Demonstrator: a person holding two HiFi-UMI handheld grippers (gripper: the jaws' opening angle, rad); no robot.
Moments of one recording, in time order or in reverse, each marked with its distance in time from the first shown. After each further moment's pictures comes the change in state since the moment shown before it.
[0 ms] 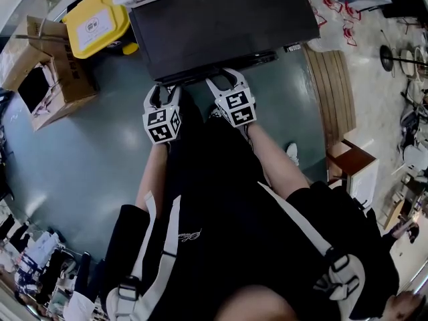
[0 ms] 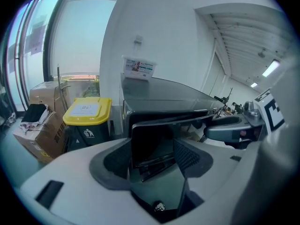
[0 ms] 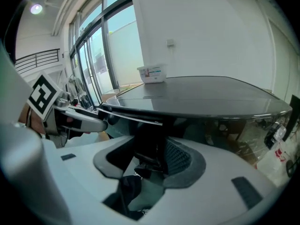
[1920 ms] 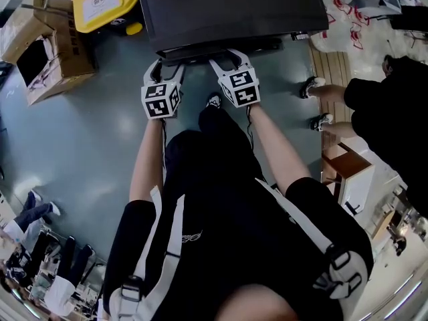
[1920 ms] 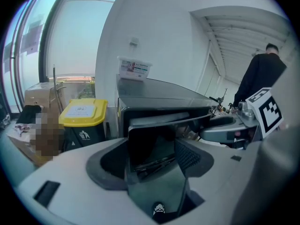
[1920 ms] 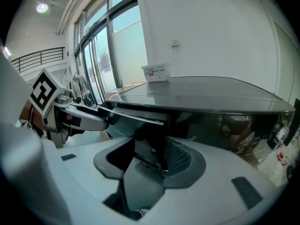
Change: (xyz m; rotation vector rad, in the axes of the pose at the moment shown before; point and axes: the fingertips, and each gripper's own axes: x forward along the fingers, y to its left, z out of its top) left arm -0.003 -0.006 -0.010 0.028 -0.026 -0.052; right arm 0.003 0.008 -0.013 -0.048 -0.002 0.022
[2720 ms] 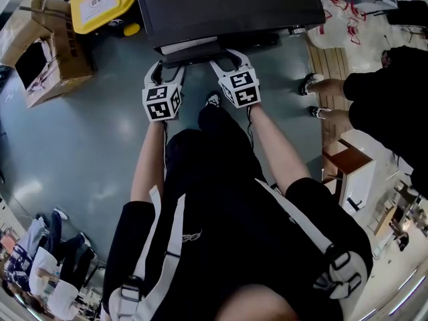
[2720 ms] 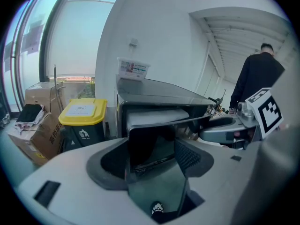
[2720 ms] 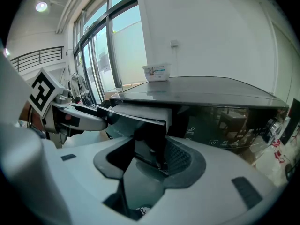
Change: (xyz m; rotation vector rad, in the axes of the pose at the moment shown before) left arm -0.011 -0.008 -0.008 -0.002 -0.007 -0.006; right arm -0.012 0.005 -0.008 0.005 0.004 -0.015
